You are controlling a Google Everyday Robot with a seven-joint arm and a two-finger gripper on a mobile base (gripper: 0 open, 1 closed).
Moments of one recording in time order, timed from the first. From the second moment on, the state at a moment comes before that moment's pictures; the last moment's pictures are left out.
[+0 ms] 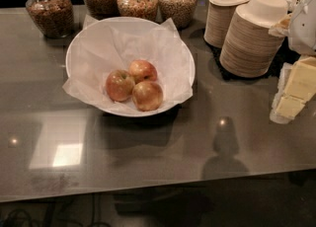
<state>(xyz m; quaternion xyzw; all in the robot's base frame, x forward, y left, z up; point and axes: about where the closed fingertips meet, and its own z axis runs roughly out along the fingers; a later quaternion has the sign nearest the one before) 0.438 -0.217 0.976 -0.60 0.78 -0.03 0.16</state>
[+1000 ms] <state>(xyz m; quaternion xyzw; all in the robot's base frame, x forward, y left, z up) 0.464 -0.185 0.968 -0.61 0.76 0.03 0.22</state>
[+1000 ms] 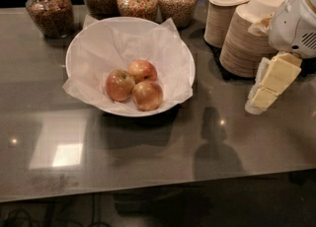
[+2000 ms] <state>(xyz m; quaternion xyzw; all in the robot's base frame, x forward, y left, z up) 0.468 -0.100 0.972 -0.67 0.68 0.12 0.28</state>
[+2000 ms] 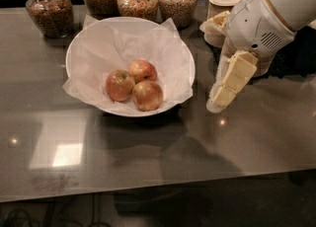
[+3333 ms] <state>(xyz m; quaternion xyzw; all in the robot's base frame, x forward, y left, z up) 0.496 -0.053 0.946 -0.65 0.67 0.19 0.32</state>
